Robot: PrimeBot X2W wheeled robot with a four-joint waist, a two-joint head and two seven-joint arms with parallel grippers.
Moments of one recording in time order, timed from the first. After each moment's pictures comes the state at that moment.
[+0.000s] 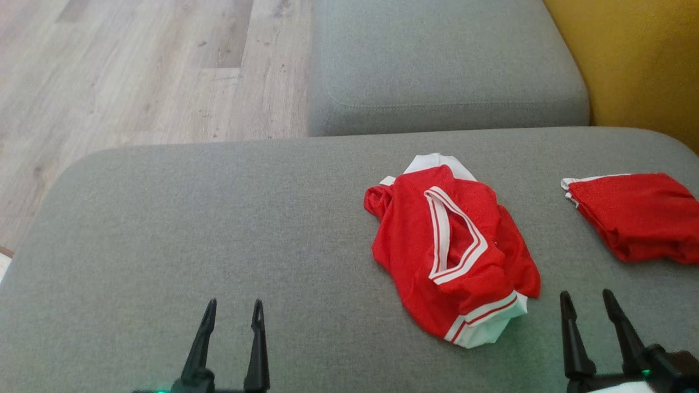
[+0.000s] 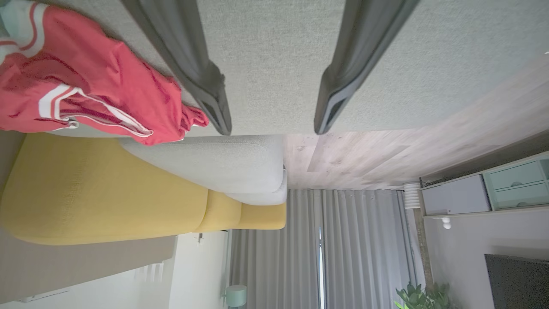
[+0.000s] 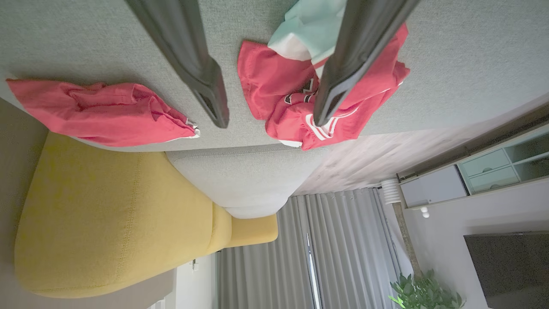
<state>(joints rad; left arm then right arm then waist) 0.16 0.11 -0.35 0.07 -0.19 0.18 -0.25 0.24 -0.10 0.00 0.12 0.20 0.13 -0.26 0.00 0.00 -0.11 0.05</state>
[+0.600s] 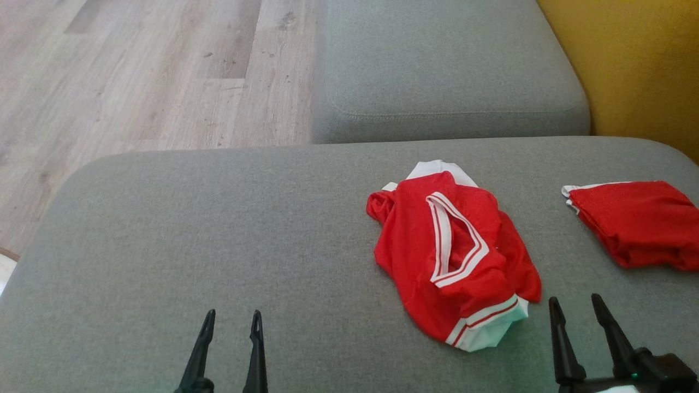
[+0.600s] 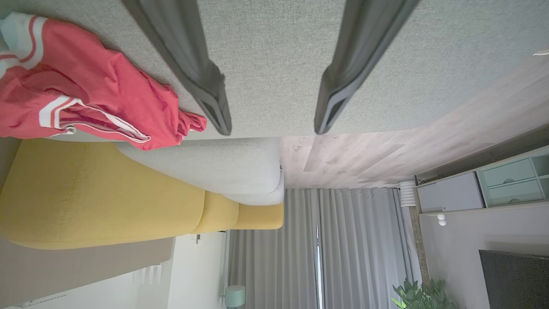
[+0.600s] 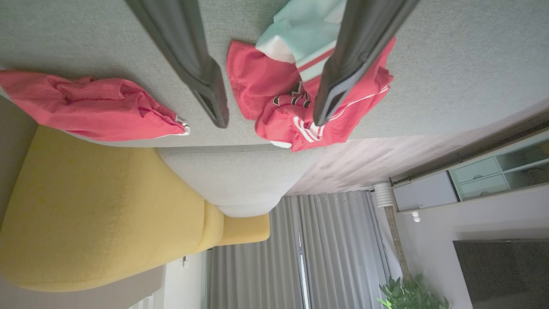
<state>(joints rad) 0.22 0.08 -0.29 0.07 -0.12 0.14 -0.25 0.25 -0.09 0.02 0.12 0.16 0.13 -0.26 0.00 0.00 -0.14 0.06</state>
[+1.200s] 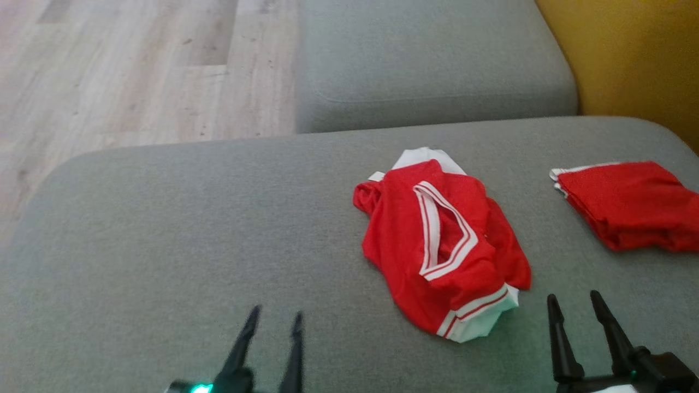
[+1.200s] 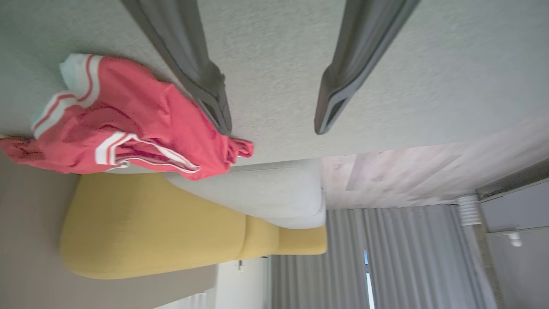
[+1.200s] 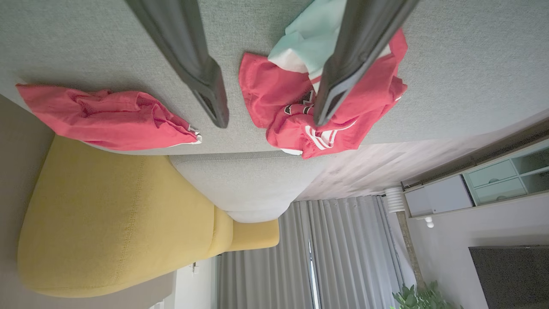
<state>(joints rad) 0.17 0.06 -0.37 0.17 -0.12 0.10 -0.25 0.26 -0.08 0.01 0.10 0.14 0.13 -0.26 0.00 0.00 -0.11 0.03</state>
